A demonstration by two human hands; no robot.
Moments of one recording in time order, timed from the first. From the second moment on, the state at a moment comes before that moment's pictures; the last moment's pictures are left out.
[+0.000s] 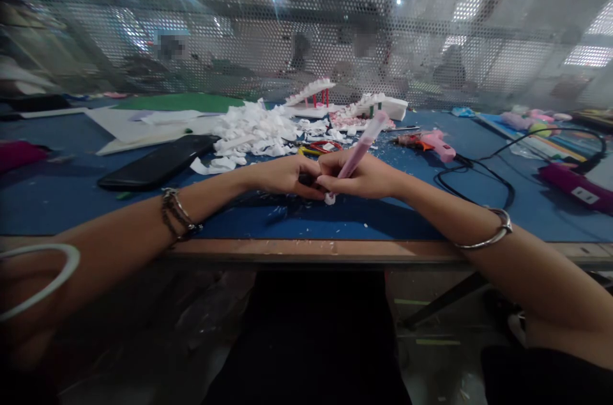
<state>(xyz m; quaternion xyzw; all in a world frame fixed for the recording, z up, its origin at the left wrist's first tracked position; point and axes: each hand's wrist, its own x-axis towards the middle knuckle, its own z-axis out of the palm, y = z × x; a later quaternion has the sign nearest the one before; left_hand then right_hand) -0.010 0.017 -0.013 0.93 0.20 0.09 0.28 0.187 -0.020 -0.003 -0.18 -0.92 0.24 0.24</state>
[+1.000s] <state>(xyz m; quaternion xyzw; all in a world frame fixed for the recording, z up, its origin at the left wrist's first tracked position) -0.006 0.013 -0.011 0.93 0.22 0.10 0.28 0.186 -0.017 -0.006 -0.18 -0.92 0.21 0.26</state>
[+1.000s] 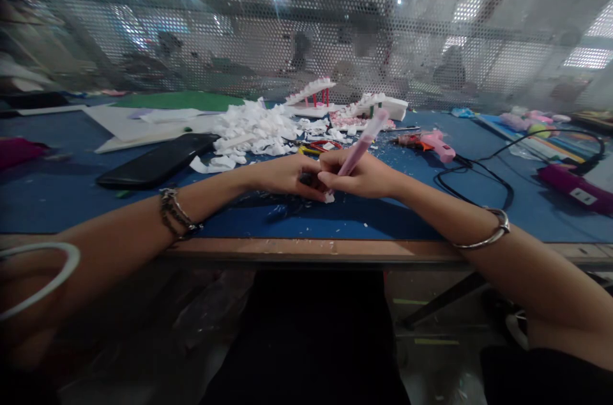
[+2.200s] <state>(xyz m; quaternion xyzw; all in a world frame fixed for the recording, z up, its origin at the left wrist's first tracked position) -0.004 0.012 -0.011 0.93 0.21 0.11 0.28 0.182 -0.023 -0.004 -0.19 -0.93 0.21 0.24</state>
